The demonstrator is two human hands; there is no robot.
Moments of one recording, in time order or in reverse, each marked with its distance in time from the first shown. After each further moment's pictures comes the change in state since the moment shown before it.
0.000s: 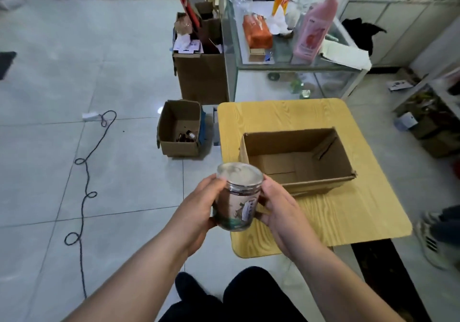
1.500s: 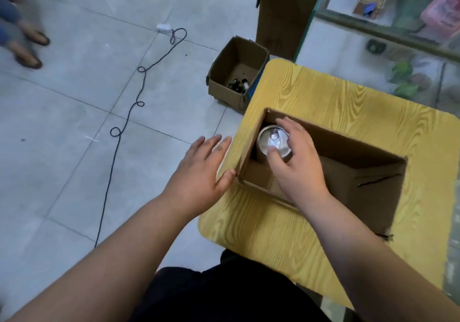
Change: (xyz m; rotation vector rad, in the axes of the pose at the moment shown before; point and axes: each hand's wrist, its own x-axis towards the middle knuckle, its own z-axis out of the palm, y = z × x) left_hand 0.108 -0.054 0.064 1.120 0.445 0.147; right_hand 0.182 -0.025 -0.108 -0.884 -0.246 -0.431
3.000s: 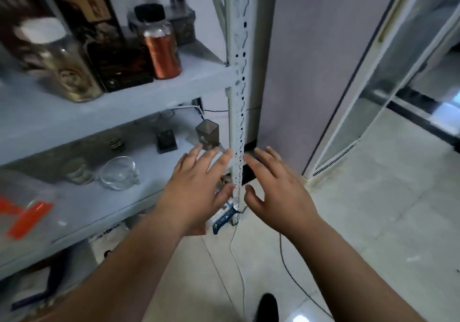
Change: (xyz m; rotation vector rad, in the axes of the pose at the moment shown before) left_hand -0.850 -0.328 -0.021 -0.084 0.833 -1.966; right_hand -0.646 -0.517 0.616 0.052 -1.431 -2.129
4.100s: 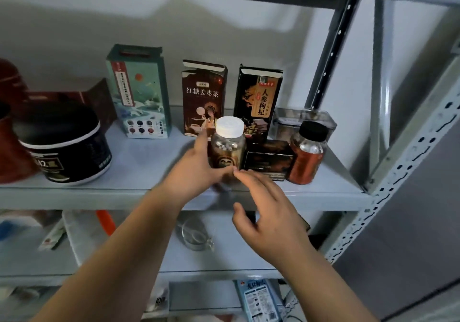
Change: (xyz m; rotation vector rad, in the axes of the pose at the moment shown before) left_hand 0.029 -0.231 -0.131 -0.620 0.497 -0.613; right_hand 0.210 -0.179 0.025 0.438 0.031 -0.540
